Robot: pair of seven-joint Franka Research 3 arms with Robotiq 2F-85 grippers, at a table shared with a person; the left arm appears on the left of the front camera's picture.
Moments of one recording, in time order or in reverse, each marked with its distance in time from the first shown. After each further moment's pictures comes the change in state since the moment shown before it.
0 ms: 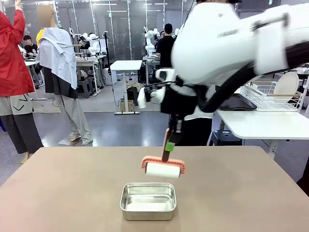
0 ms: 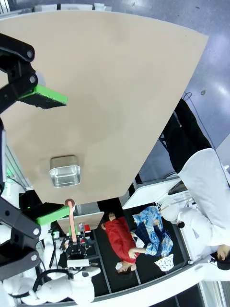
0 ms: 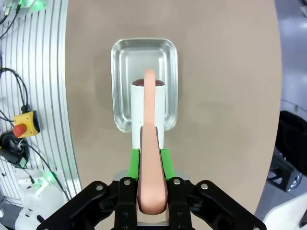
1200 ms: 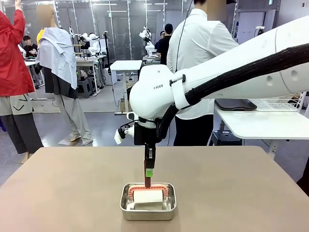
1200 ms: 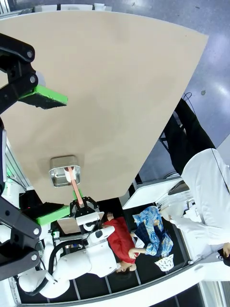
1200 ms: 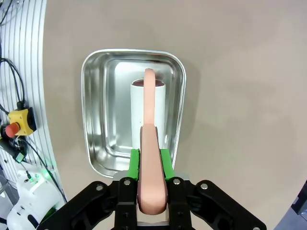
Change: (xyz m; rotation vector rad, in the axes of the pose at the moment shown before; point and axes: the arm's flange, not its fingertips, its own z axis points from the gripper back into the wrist) left arm 0.000 0.000 0.000 0.000 0.000 0.000; right arm 0.046 -0.067 -0.141 0.201 0.132 0.043
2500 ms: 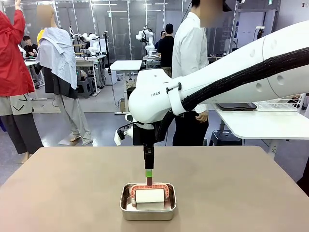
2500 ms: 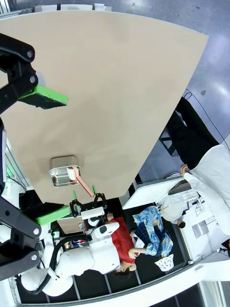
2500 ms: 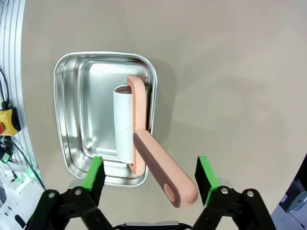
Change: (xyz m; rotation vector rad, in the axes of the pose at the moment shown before) left arm 0.000 0.000 0.000 0.000 0.000 0.000; right arm 0.009 -0.021 -0.002 -0.059 0.011 0.027
